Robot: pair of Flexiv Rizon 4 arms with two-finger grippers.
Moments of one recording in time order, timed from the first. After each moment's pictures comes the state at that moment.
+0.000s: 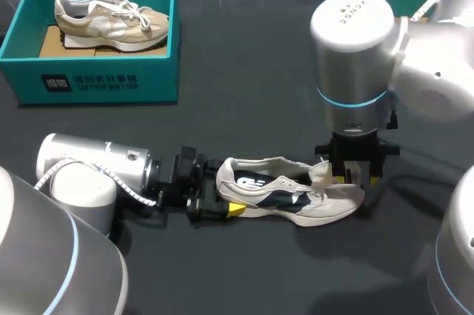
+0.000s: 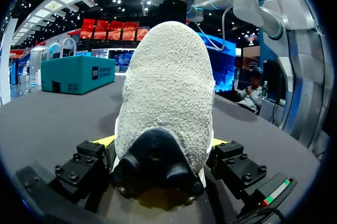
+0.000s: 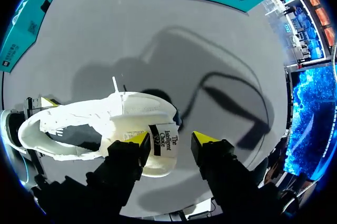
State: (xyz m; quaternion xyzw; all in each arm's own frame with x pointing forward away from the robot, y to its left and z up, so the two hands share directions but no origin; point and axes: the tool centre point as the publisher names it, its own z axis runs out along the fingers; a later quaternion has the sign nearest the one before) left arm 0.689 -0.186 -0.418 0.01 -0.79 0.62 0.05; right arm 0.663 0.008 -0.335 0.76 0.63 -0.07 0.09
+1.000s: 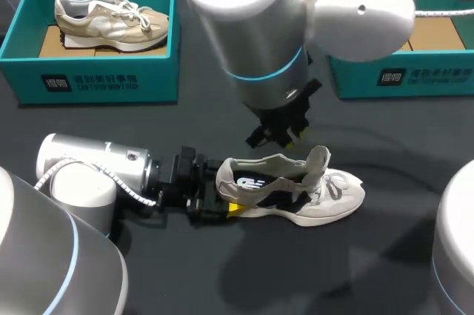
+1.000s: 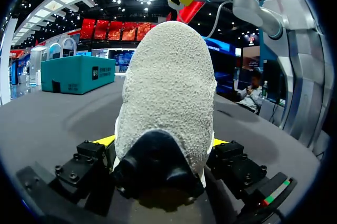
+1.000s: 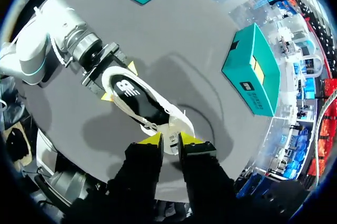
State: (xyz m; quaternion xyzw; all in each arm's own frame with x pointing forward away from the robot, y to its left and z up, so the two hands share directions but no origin) left arm 0.689 -0.186 -0.418 0.01 -0.79 0.62 0.05; right arm 0.666 0.132 -0.216 0.42 0.89 -0.06 0.15
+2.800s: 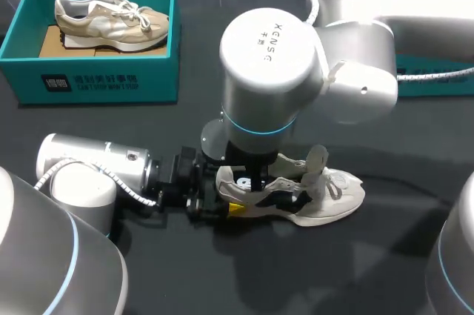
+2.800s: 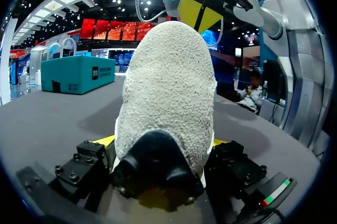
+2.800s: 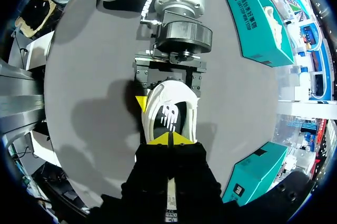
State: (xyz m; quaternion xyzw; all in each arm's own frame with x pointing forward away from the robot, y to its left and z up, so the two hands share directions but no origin) left arm 0.689 -0.186 -0.418 0.01 -0.79 0.62 0.05; right arm 0.675 0.190 -0.298 0.00 0.99 0.01 0.13
